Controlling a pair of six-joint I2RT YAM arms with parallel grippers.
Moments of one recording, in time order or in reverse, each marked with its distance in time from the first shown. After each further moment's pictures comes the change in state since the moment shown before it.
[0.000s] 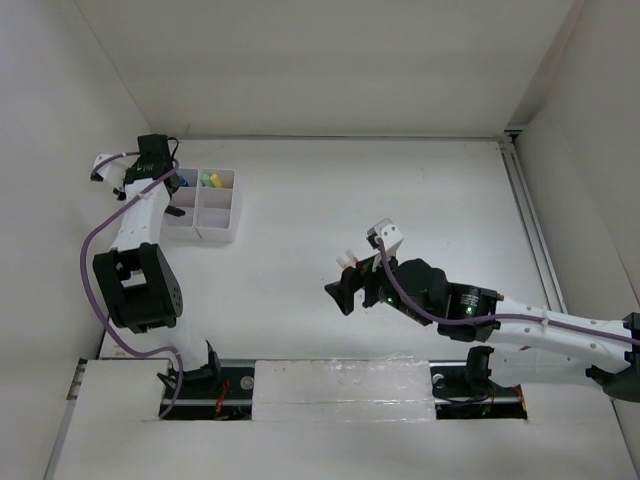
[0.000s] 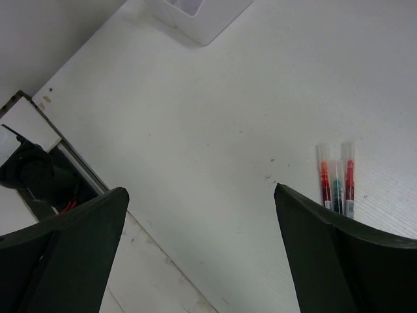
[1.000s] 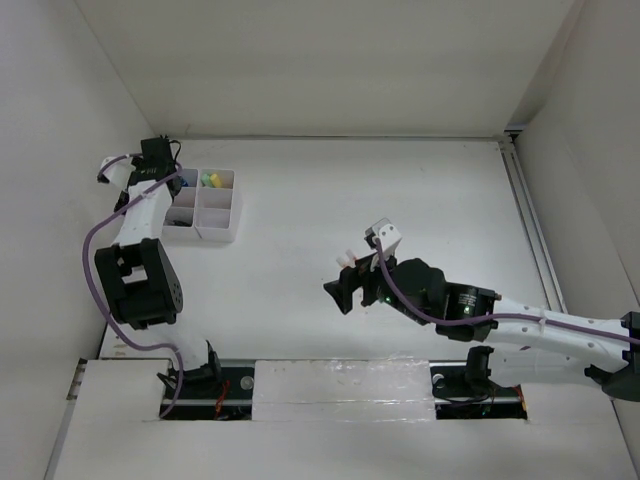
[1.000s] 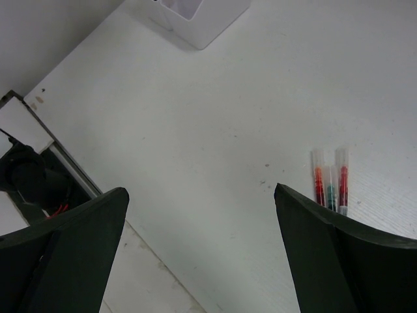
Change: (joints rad) left arm 0.010 0.044 -0.030 0.078 0.081 0.013; right arm 0.000 0.006 0.000 0.021 0.006 -0.028
